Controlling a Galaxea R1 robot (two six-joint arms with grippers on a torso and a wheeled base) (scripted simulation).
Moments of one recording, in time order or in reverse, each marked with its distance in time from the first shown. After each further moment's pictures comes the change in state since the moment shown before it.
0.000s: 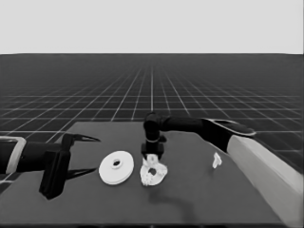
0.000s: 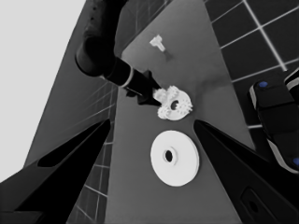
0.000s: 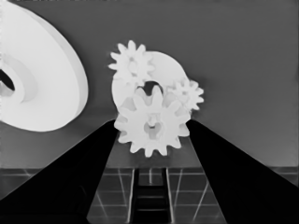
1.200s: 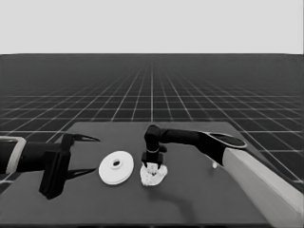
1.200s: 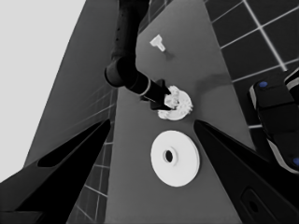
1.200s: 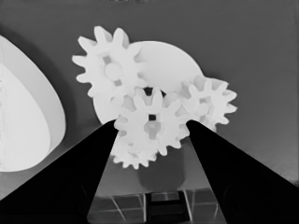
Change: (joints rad) left arm 0.000 0.000 0.000 0.000 0.000 0.000; right arm -0.134 0.020 -0.074 -0.117 0.036 0.086
